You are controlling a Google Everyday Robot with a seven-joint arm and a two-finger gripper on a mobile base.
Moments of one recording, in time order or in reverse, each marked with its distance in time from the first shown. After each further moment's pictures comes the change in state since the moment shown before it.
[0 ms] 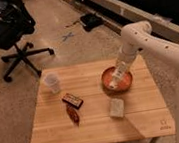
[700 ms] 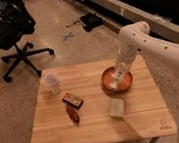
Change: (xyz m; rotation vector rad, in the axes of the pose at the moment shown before) arm -0.007 -0.001 -0.003 -0.024 0.020 -0.070
